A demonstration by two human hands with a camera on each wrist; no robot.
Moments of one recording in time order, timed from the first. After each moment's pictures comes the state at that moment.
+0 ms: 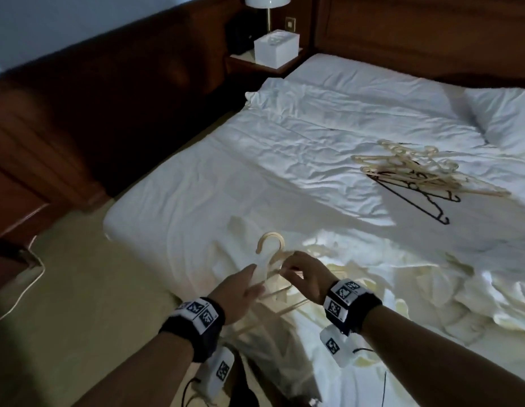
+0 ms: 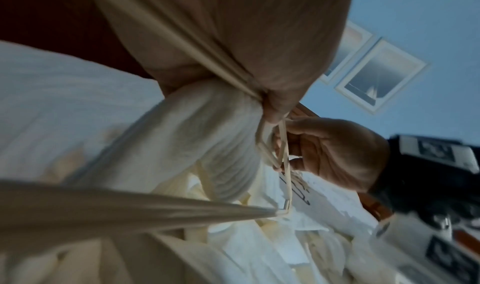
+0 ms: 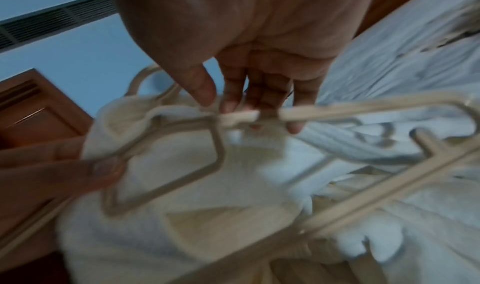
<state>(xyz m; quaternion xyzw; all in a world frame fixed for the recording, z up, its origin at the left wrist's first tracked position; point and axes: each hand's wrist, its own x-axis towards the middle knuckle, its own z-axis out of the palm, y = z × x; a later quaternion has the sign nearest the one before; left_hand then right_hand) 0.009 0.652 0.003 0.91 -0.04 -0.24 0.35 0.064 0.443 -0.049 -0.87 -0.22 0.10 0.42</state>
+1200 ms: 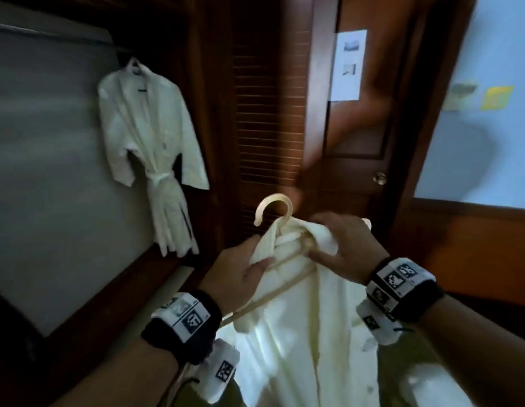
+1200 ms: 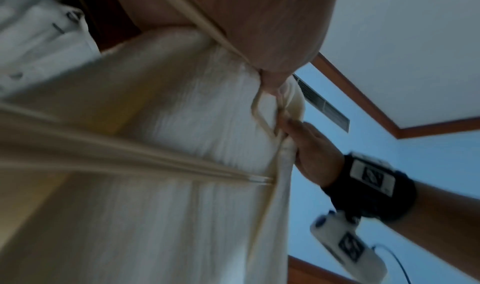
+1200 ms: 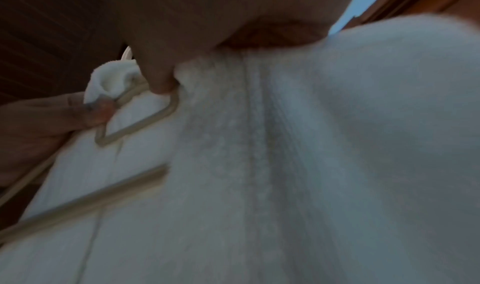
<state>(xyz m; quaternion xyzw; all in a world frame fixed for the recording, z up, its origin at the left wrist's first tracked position) -0.336 1.304 0.232 0.85 0.30 0.39 0.19 -0.085 1.268 0.265 -0.63 -0.73 -0.10 0.27</state>
